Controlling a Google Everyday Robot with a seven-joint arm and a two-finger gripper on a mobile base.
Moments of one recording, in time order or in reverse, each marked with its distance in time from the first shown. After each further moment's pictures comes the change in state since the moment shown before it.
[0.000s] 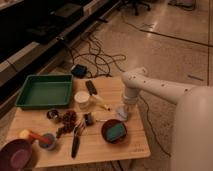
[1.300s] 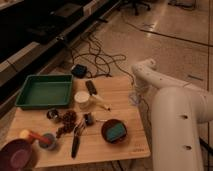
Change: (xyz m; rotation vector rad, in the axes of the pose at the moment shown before) arm 0.138 0.075 0.011 -0.099 0.150 0.218
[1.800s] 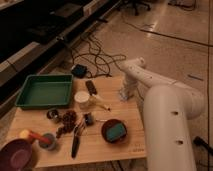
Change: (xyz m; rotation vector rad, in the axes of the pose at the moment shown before) arm -0.003 -0.081 -0.003 0.116 0.022 -0.091
